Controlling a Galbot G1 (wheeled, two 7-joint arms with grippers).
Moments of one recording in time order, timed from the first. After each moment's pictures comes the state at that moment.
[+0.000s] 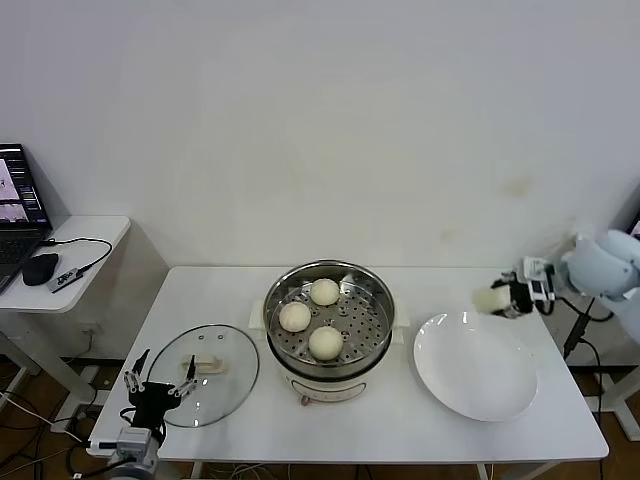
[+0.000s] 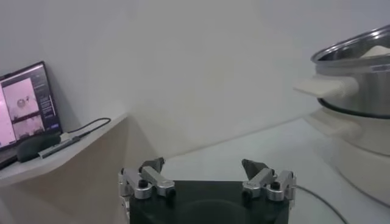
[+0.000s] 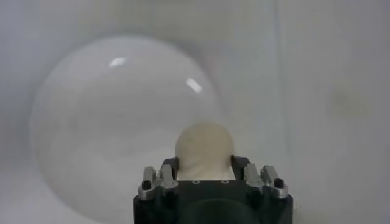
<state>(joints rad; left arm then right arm) 1.58 -1.19 -0.59 -1.96 -0.05 0.08 -0.17 0.01 0.39 -0.59 1.59 0.04 -0.39 -0.96</state>
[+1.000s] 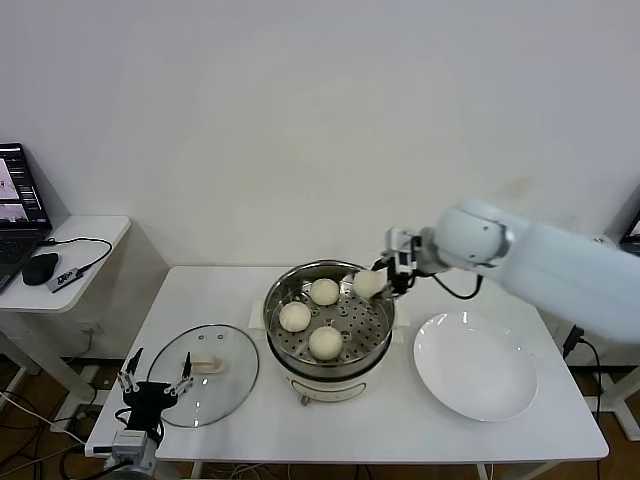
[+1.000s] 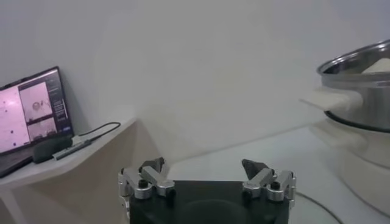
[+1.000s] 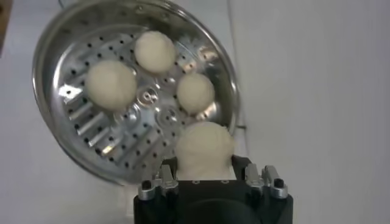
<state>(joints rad) 1.60 -1.23 -0.61 -2.01 -0.04 0.07 -0.18 0.40 0.76 -1.06 1.67 0.44 -0.66 -0.71</state>
